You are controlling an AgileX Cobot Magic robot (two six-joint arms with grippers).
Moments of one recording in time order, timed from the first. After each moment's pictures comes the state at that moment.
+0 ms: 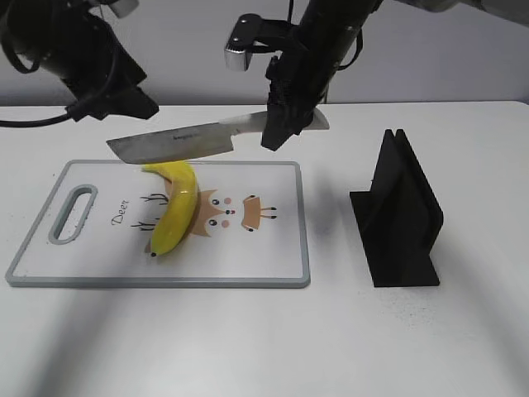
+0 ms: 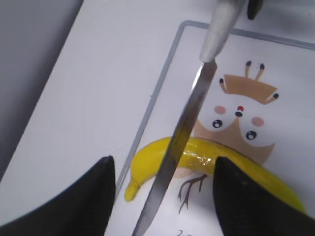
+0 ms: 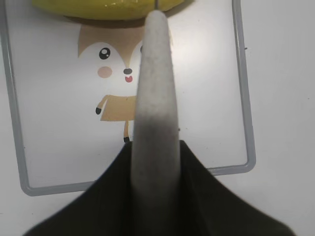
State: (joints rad) left arm -0.21 1.75 -1.34 -0.64 0.74 1.45; right arm 0.45 2.30 -2.09 0.33 1.20 -1.04
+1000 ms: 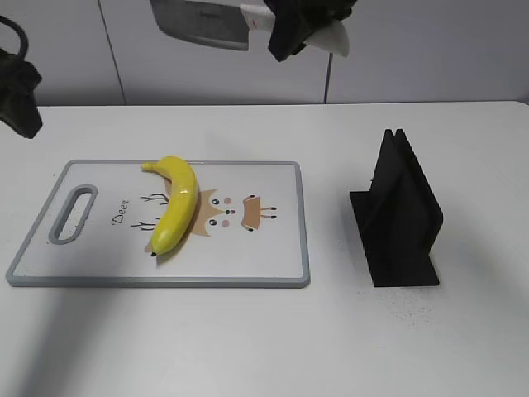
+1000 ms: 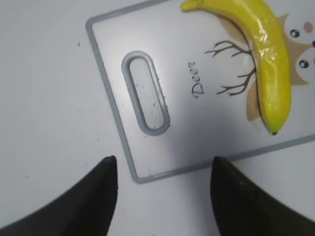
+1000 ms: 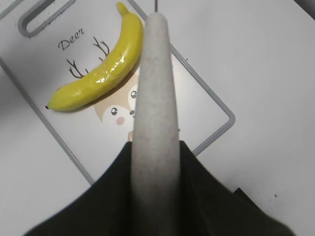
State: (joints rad) left arm -0.18 1.59 -1.34 -0.05 1.08 0.19; right arm 0.46 2.06 -2.09 0.29 1.21 -0.41
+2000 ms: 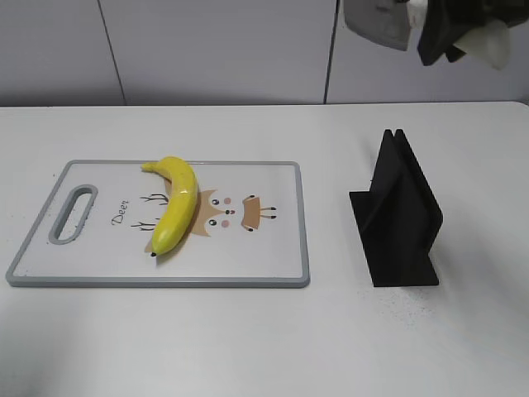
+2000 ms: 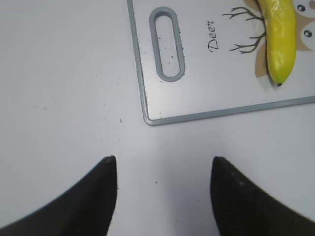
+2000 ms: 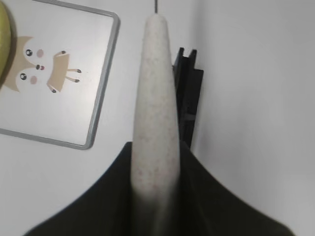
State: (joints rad) left arm -0.09 1.06 -0.89 -0.05 0.99 0.13; right arm 0.46 1.59 -1.59 -0.10 1.20 0.28
